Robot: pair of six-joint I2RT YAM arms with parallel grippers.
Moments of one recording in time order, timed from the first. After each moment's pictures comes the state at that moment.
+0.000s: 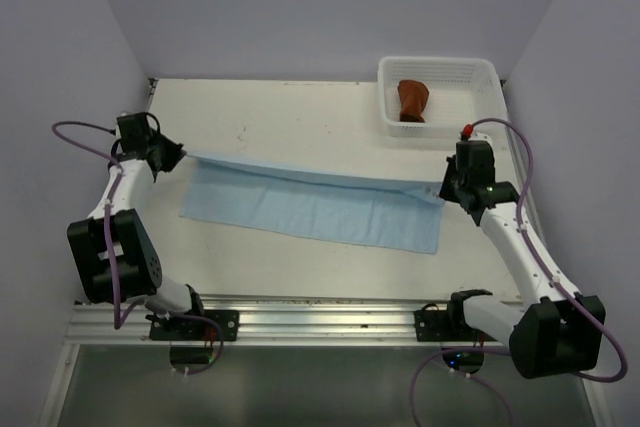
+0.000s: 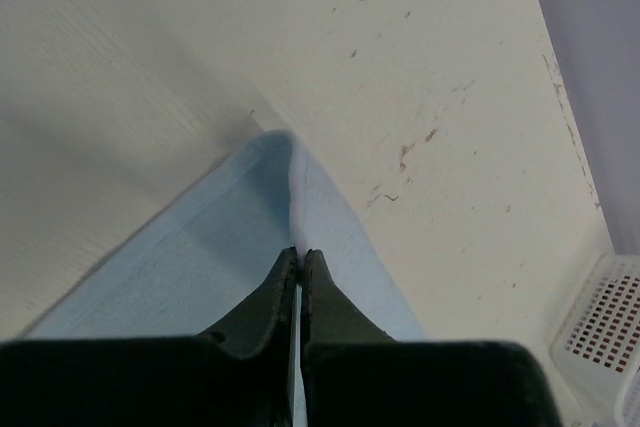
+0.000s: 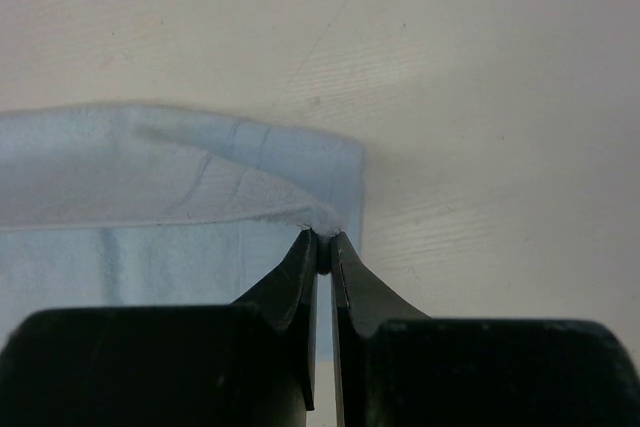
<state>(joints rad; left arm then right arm) 0.27 1.52 1.05 -0.28 0.09 -0.79 0.12 1.11 0.86 -0.55 0.21 0.31</state>
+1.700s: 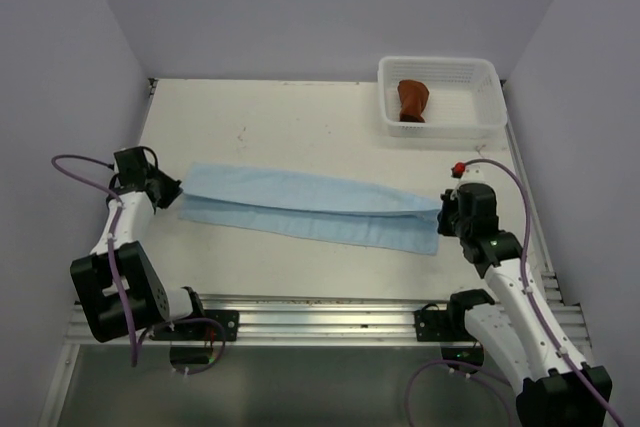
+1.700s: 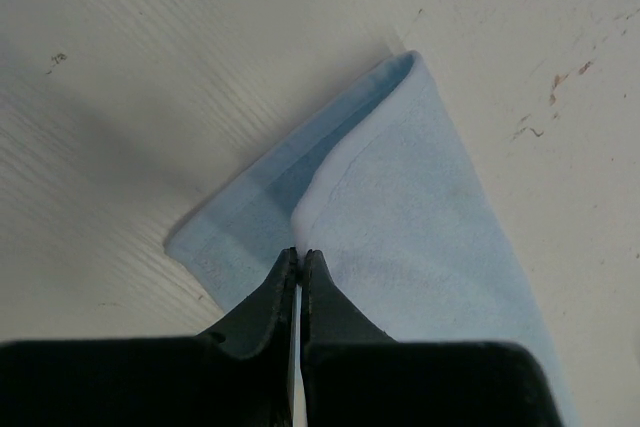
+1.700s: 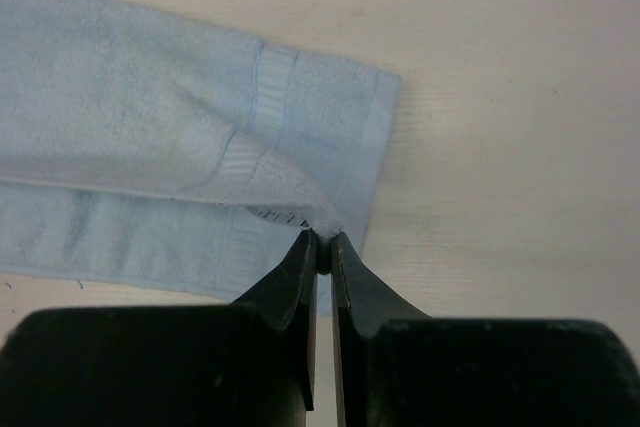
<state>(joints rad) 0.35 1.30 0.77 -0.34 0.07 -0.68 0.17 0.74 0.54 -0.52 0.12 0.20</state>
